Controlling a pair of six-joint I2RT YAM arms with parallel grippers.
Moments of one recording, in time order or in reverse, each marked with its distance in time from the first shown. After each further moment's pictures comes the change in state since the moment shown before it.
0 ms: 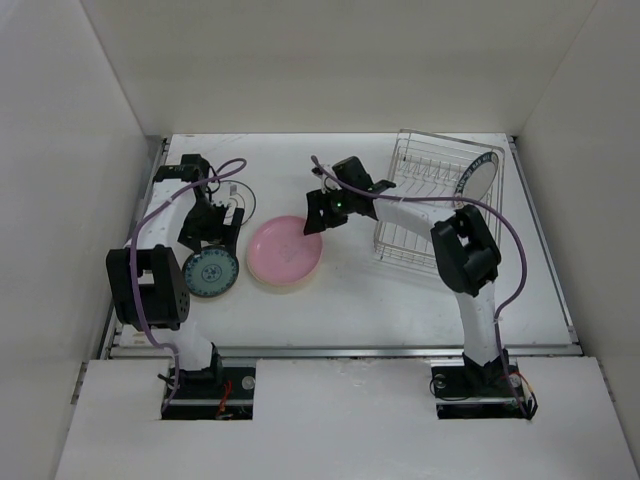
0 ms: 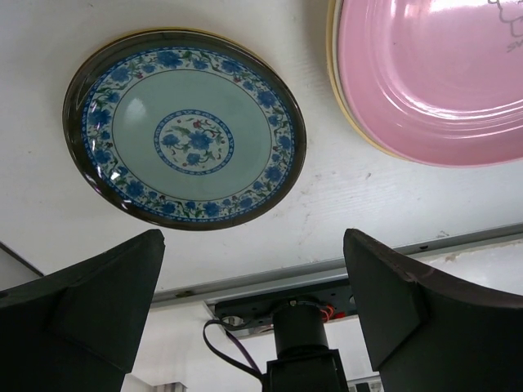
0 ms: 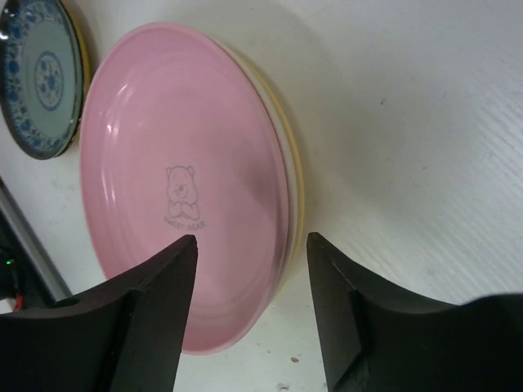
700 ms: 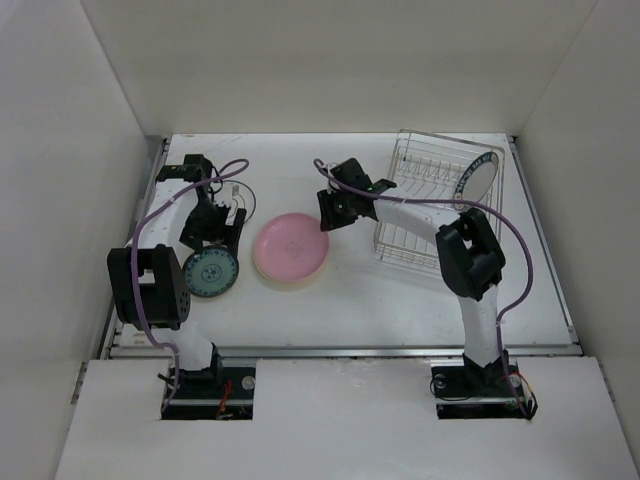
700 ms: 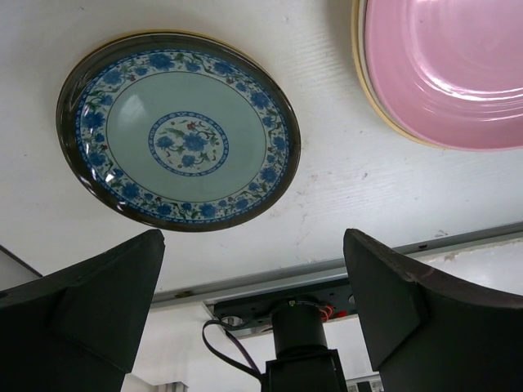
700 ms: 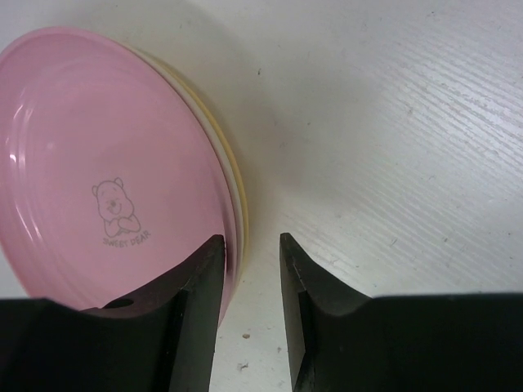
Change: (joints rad) left arm -0.011 0.006 0.000 0.000 -0.002 -0.005; right arm 0.023 -0.047 -0.003 -0.122 0.331 -0.001
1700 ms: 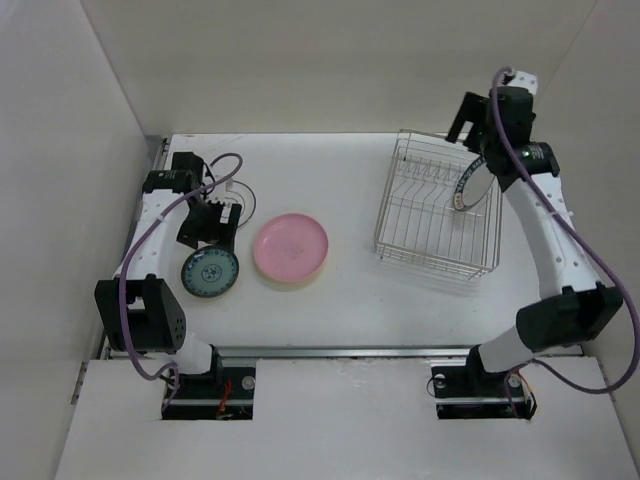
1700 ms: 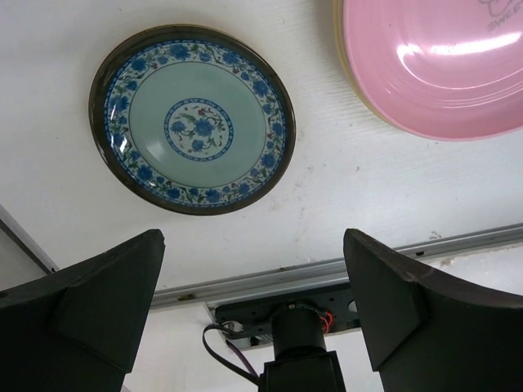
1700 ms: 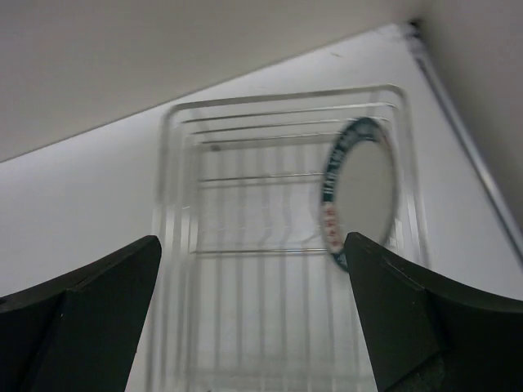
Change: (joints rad) left arm 0.000 -0.150 -0.016 0.006 -0.002 -0.010; right arm -0.420 -0.582 0.094 -0.190 0.480 0.055
